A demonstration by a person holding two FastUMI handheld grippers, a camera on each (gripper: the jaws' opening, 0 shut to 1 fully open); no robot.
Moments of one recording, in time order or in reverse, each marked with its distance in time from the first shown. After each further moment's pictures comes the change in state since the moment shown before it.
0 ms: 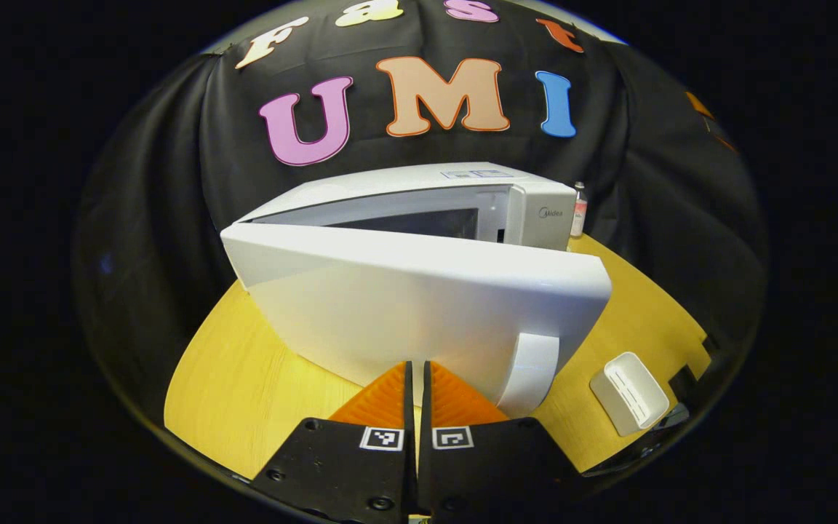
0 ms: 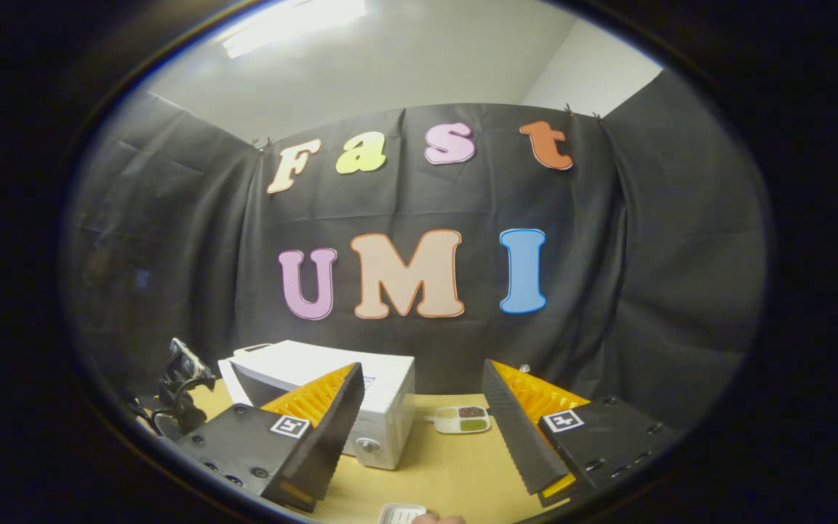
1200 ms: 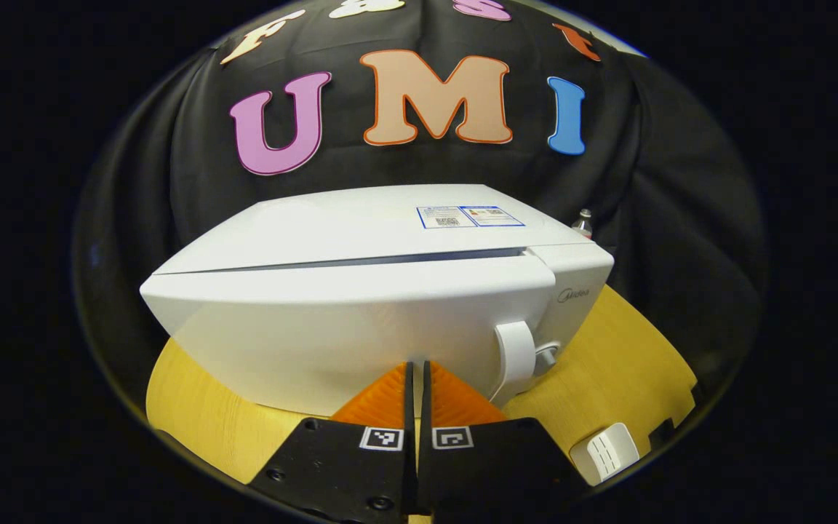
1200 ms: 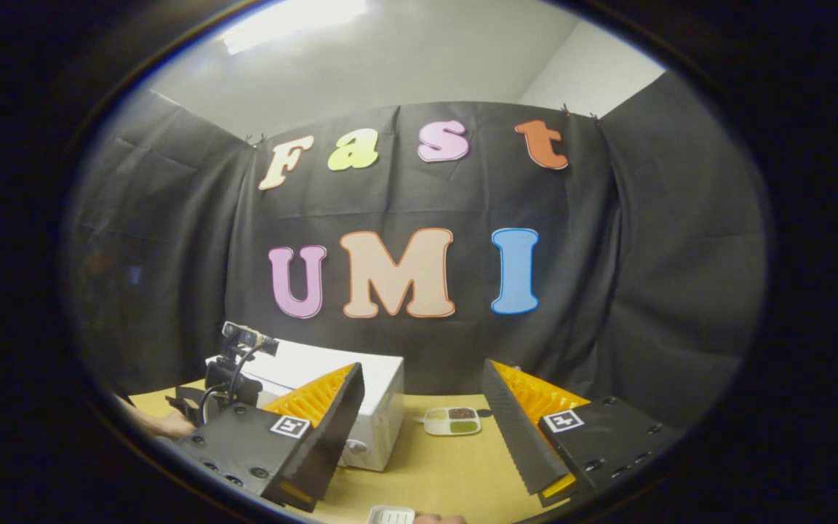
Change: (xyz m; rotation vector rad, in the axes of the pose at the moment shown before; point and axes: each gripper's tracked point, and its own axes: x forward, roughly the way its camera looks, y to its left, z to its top) left arm 0.079 -0.029 0.072 -0.039 -0.030 -0.065; right arm 0.012 -0.010 -0.004 -0.010 0.003 -0.041
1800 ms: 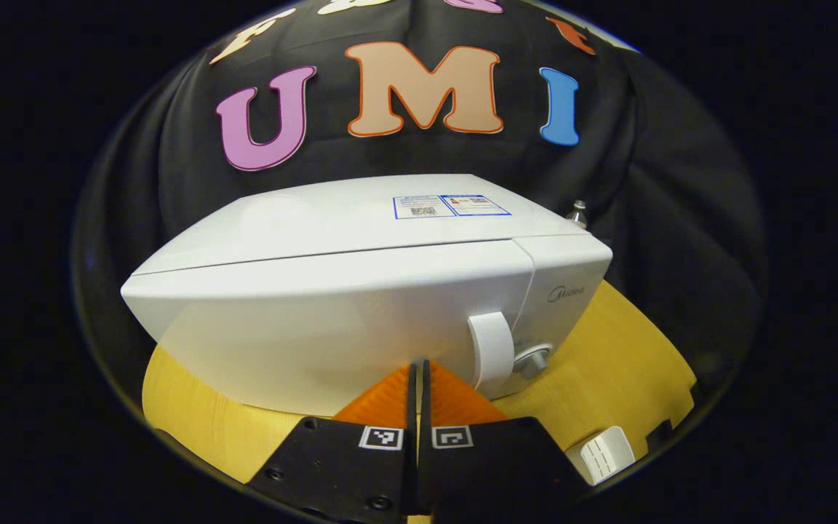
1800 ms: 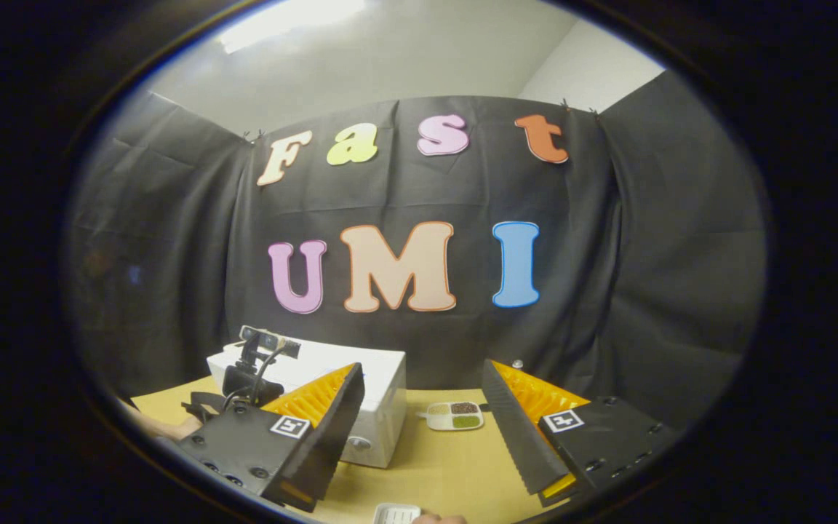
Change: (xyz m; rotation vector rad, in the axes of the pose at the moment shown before) left arm 0.013 -0.017 -0.003 0.045 0.026 -0.019; right arm -0.003 0.008 -0.007 -0.009 0.029 0.003
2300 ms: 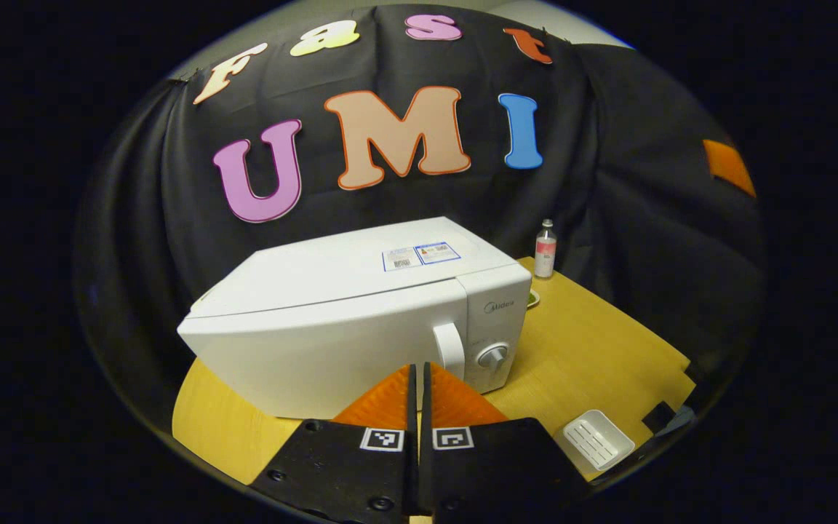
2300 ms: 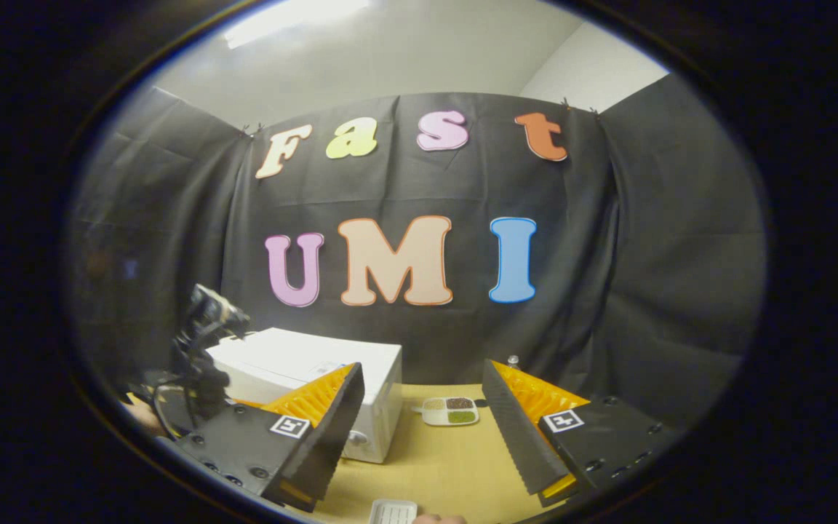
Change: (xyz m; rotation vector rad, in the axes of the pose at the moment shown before) left arm -0.101 -0.012 0.038 0.077 -0.155 0.000; right arm 0.001 0.003 -0.014 -0.007 0.036 -0.009
